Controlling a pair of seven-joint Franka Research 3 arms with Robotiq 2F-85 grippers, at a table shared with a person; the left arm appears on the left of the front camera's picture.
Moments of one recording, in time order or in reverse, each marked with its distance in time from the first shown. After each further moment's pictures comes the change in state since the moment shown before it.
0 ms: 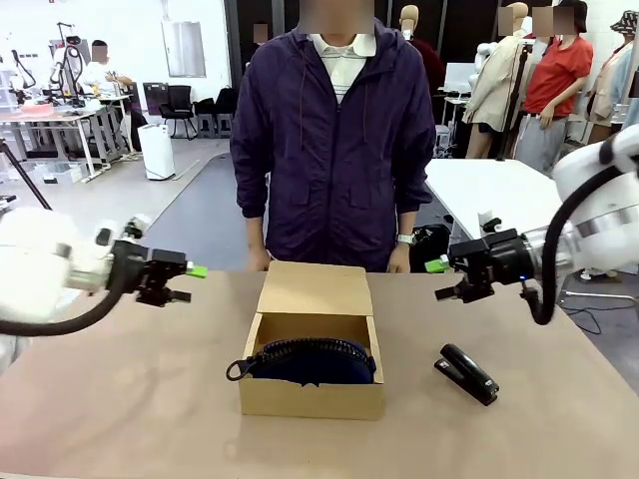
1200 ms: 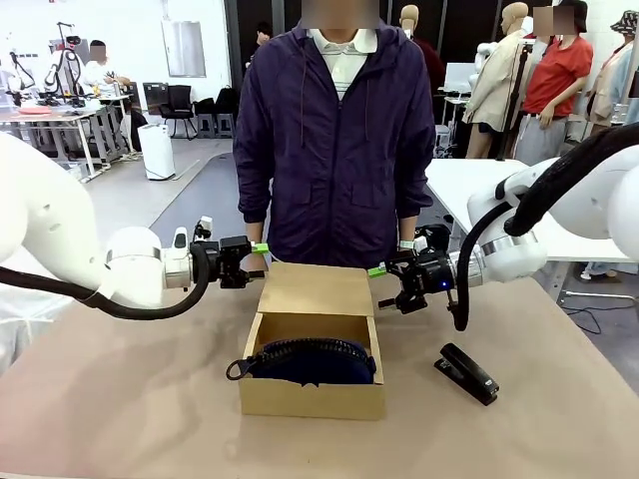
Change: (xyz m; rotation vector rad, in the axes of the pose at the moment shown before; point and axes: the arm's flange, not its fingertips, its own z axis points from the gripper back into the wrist) left arm 0.071 0.040 -0.152 -0.330 -0.102 0.066; right arm 0.082 -0.088 -0.114 0.079 0.059 -0.273
